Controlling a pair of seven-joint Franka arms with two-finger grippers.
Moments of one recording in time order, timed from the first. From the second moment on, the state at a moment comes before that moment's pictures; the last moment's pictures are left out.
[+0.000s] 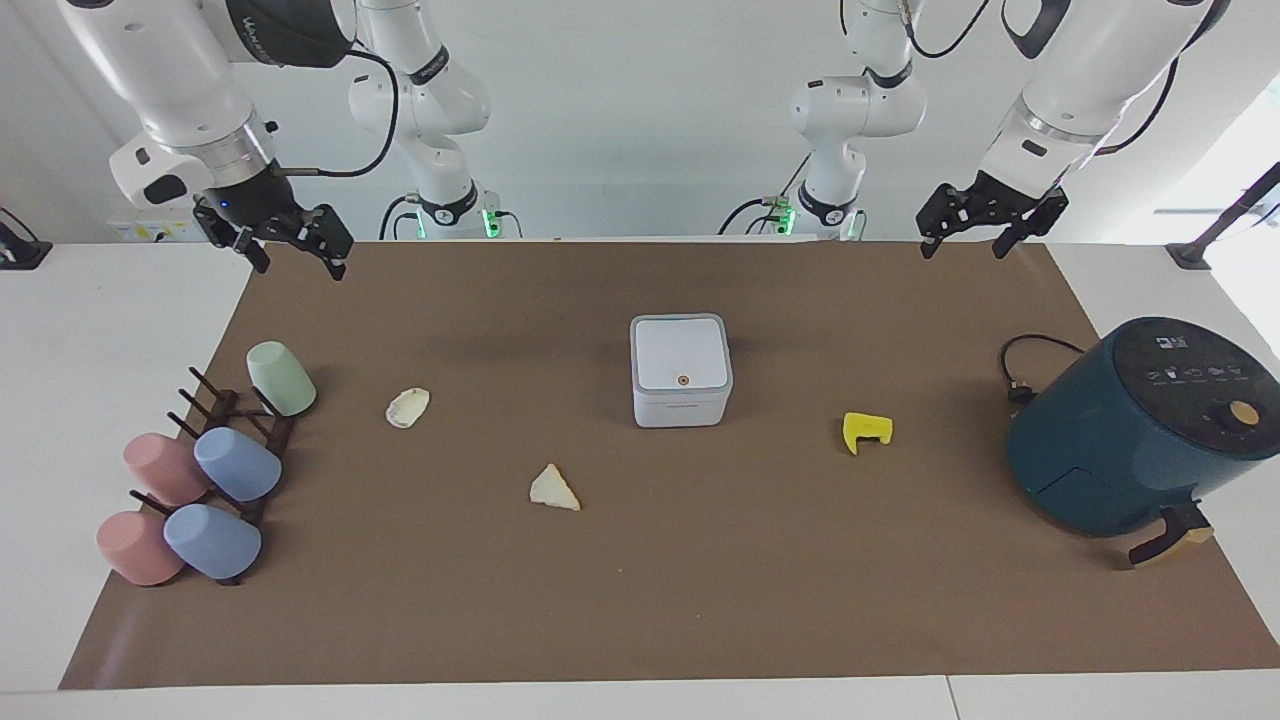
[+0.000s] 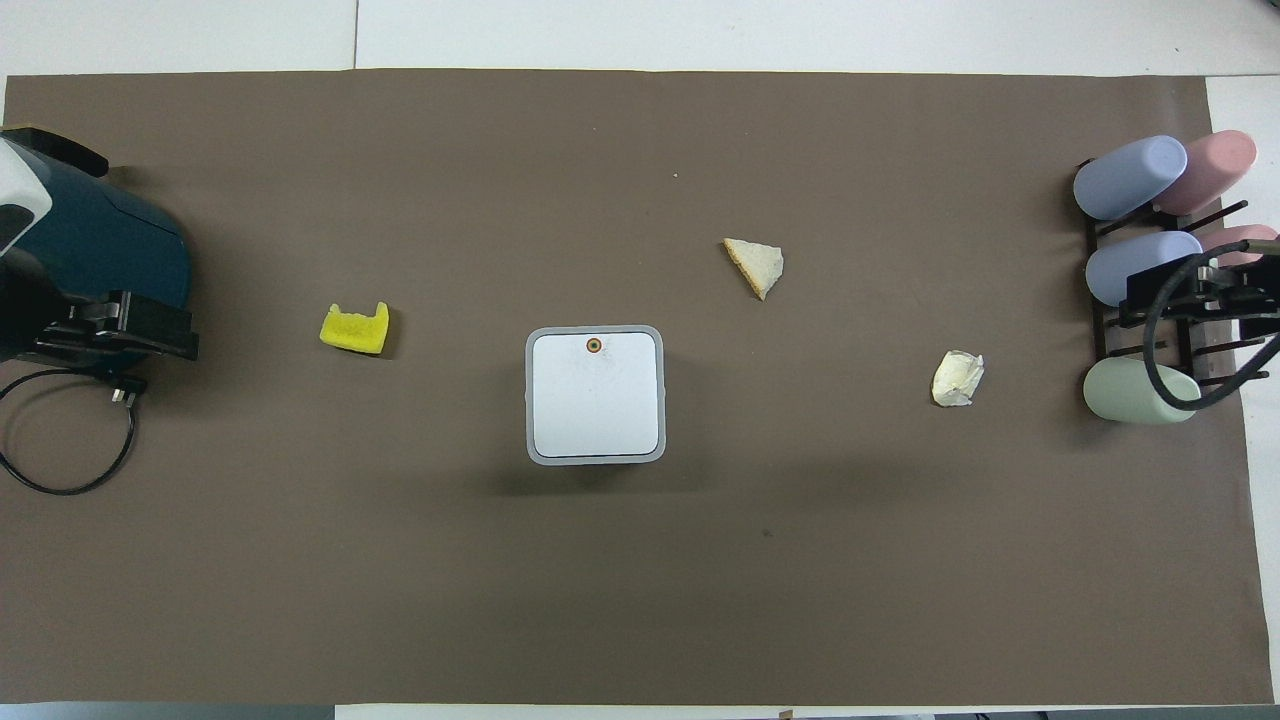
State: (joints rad) left arm -0.06 -0.06 -0.08 -1.60 -0.03 1.48 -0.06; right arm -0.02 -0.03 -0.02 -1.61 -0.02 1.53 0.11
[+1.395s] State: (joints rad) left arm -0.18 -0.03 -0.11 -1.62 -0.05 1.61 -0.28; right arm -0.02 -0.07 -0.02 -1.76 -0.01 1.69 0.11
